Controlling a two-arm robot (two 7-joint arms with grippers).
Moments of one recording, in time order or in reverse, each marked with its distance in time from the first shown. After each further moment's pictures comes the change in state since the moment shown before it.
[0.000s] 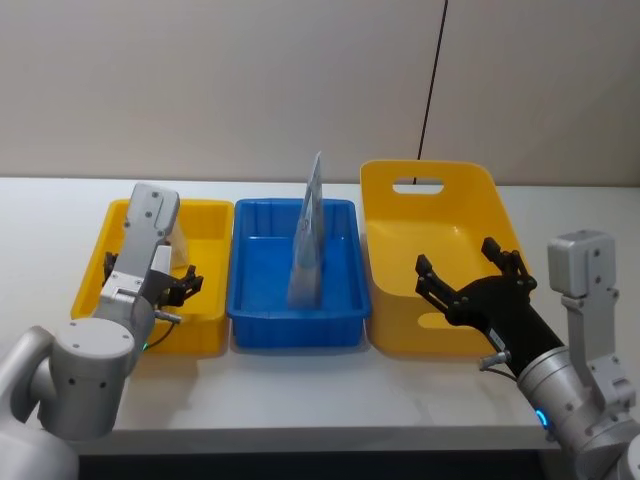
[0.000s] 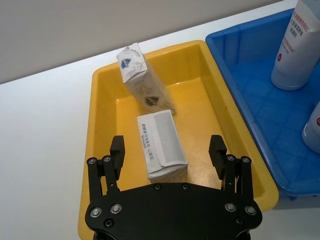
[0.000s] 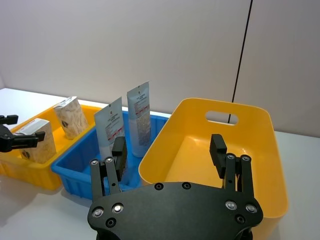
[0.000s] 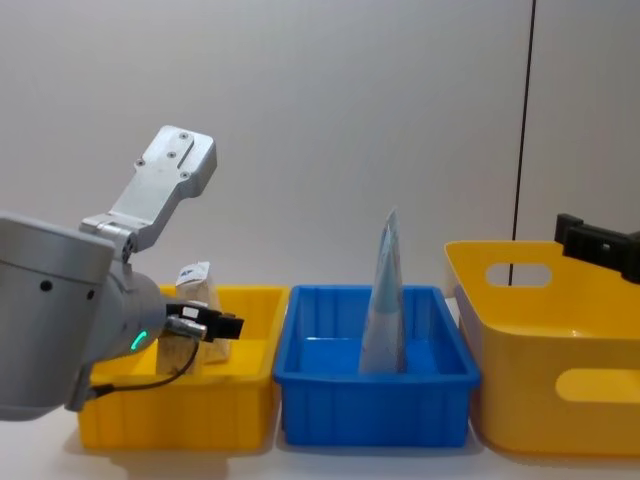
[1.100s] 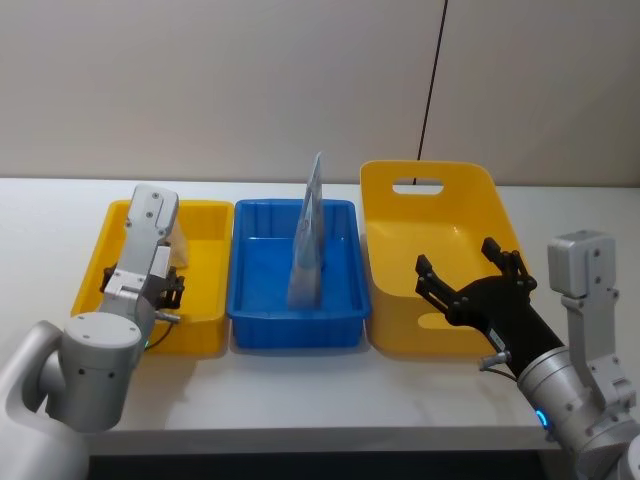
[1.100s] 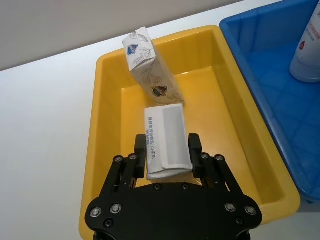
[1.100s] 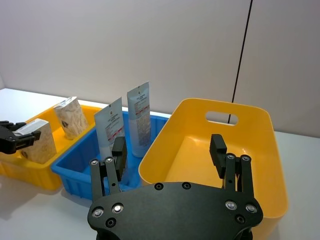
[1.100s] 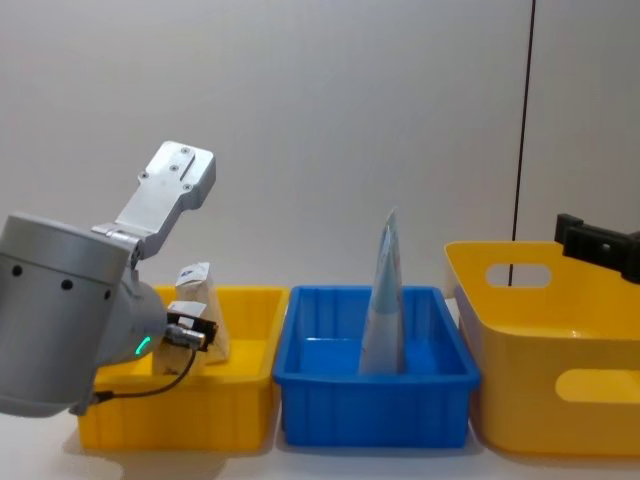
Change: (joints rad) left arm -0.030 -0.036 -0.022 0.066 0.025 0.027 0.015; right arm 0.000 0.000 0.000 0.000 0.000 0.000 0.000
